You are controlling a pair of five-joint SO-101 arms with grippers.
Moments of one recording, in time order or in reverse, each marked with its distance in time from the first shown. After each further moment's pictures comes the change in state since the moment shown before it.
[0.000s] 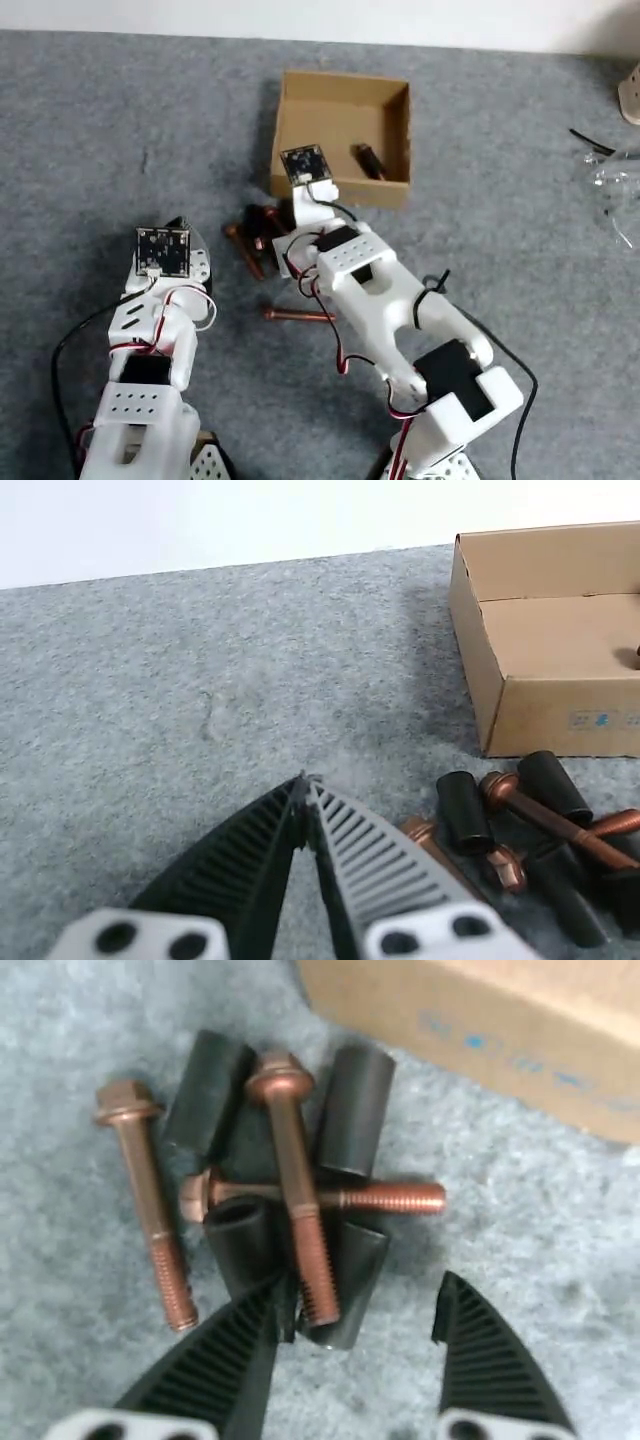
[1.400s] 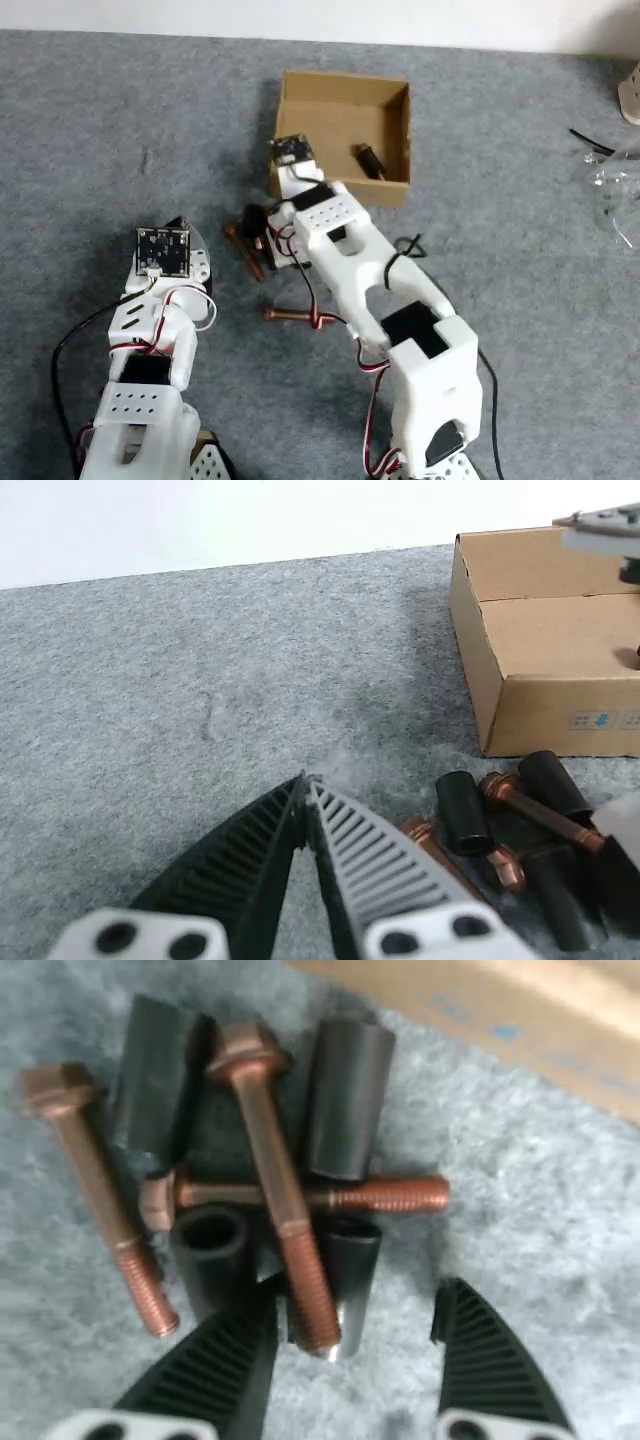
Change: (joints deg) left arm 0.0 0.0 0.0 0.0 0.0; right arm 0.3 17.9 -27.2 25.1 0.0
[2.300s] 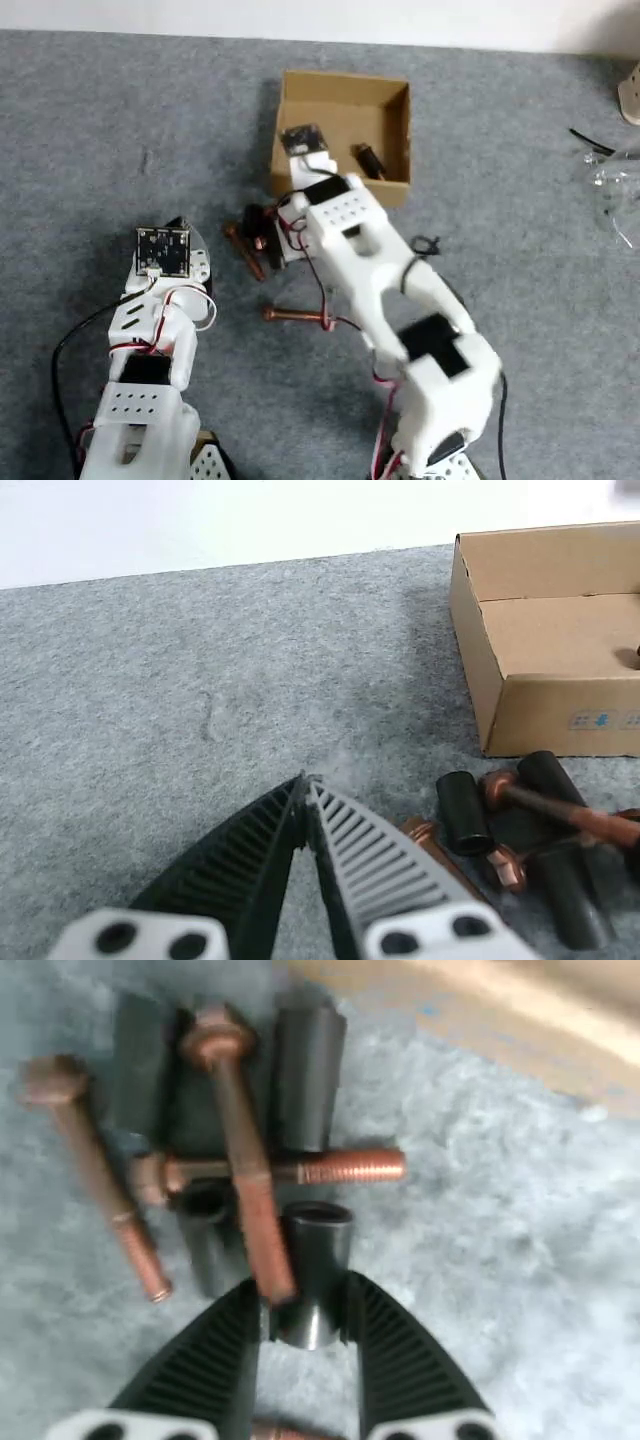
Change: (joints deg) left arm 0.0 0.0 0.0 0.0 0.0; right arm 1.8 -9.7 3.1 3.7 0.0
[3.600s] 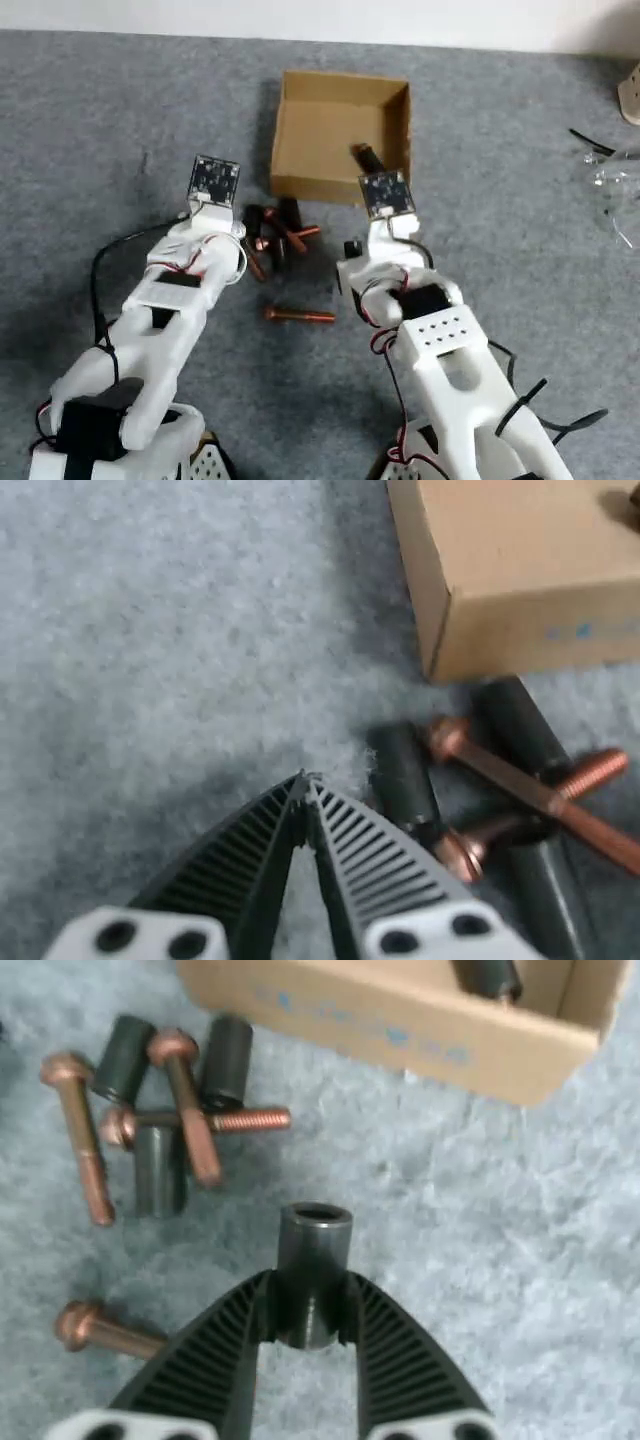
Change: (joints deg) left arm 6.2 50.1 -30.1 -0.1 0.2; right arm 9.1 -50.4 54.0 -25.8 6.8
